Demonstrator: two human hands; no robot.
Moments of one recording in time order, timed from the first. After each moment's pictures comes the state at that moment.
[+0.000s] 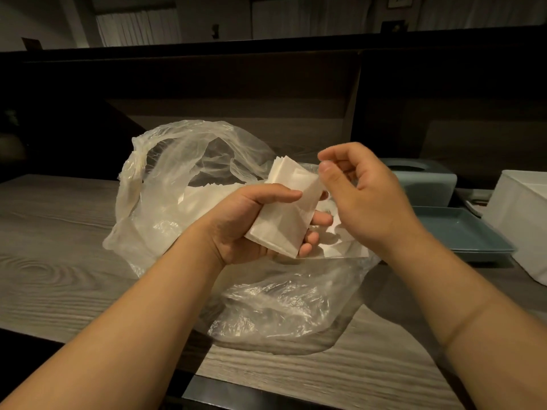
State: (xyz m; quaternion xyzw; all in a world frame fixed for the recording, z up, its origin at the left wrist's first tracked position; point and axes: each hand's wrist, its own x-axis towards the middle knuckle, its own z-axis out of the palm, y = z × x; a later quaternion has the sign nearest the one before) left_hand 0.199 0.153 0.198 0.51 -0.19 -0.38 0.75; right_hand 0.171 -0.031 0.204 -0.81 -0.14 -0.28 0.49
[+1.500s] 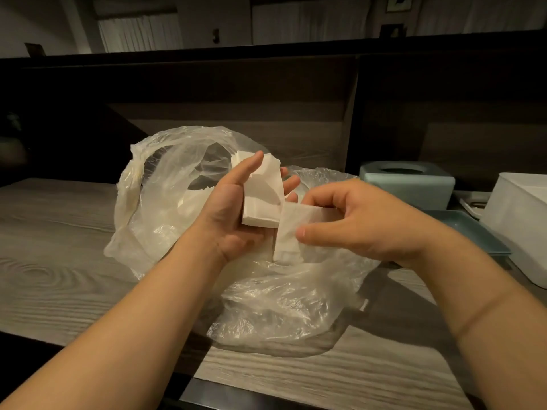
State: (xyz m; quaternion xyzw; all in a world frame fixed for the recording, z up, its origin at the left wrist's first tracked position) left_hand 0.207 0.148 0.202 0.45 -0.06 -0.20 0.87; right_hand 0.148 -0.039 0.227 -0.87 -0.23 0.03 0.44
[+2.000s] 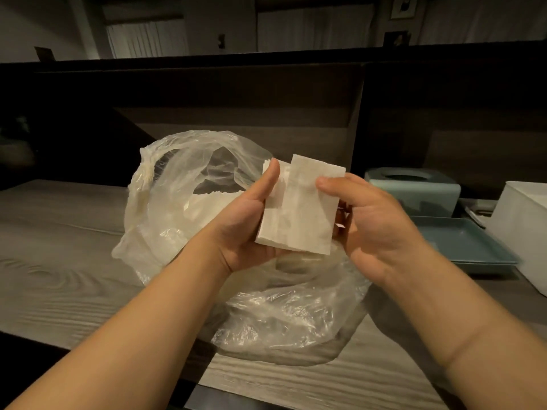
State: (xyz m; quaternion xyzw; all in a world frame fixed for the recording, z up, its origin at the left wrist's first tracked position) left_hand 0.199 0.147 0.198 0.54 -0.13 -0.25 0.79; right_hand 0.158 -0.015 0.210 -0.59 -0.03 -0.04 0.81
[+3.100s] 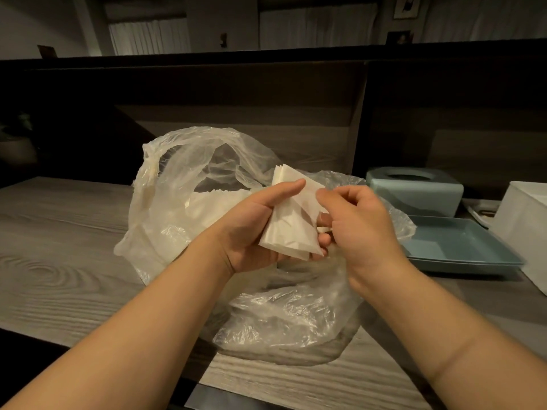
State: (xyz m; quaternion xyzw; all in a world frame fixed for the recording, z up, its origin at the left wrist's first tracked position) left_hand 0.196 0.144 0.196 0.52 -0.18 -0.32 0.77; right_hand 0.168 -0.002 0.187 -0.64 0.03 -0.13 0.76
